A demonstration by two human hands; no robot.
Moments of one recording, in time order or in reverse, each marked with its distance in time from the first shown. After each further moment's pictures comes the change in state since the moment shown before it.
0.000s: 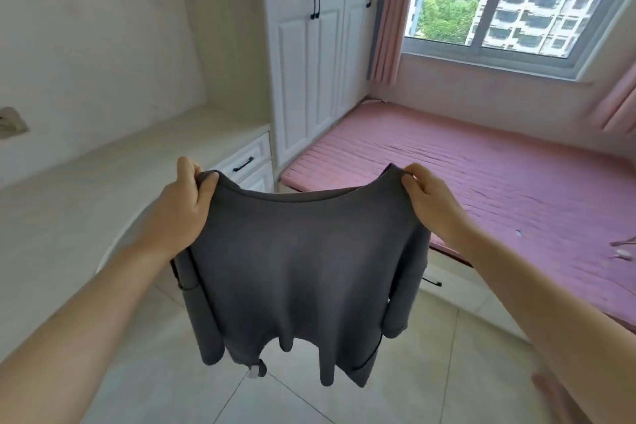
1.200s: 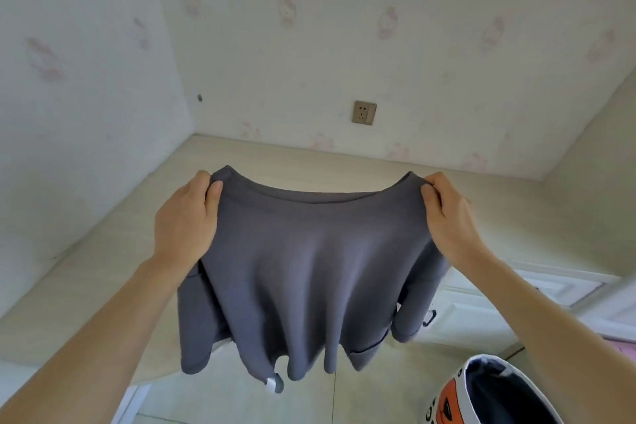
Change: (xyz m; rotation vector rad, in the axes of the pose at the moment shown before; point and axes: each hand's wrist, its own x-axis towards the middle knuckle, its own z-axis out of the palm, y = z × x) left_hand -0.016 -0.236 -0.144 0.723 0.776 -0.812; right_hand 0.231 -0.268 0.428 0.286 -0.694 -0.843
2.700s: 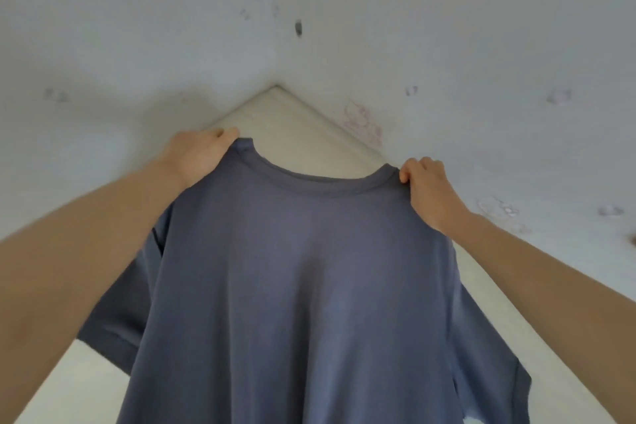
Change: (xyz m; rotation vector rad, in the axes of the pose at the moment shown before) left_hand 0.351 -0.338 0.308 0.604 -0.656 -0.312; right_hand 0.501 0.120 0.550 -0.318 -0.759 -0.475
